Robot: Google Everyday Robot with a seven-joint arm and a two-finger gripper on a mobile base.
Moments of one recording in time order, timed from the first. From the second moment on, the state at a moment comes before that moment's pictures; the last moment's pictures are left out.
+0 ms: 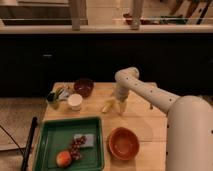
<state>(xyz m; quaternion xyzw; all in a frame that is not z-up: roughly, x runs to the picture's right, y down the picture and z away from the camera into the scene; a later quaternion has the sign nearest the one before) 0.083 0.106 0.921 -0.30 -0.17 -0.21 0.91</state>
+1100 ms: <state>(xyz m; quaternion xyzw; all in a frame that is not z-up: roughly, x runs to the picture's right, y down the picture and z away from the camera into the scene) 0.073 0.116 0.921 -0.29 -0.20 -0.23 0.91</state>
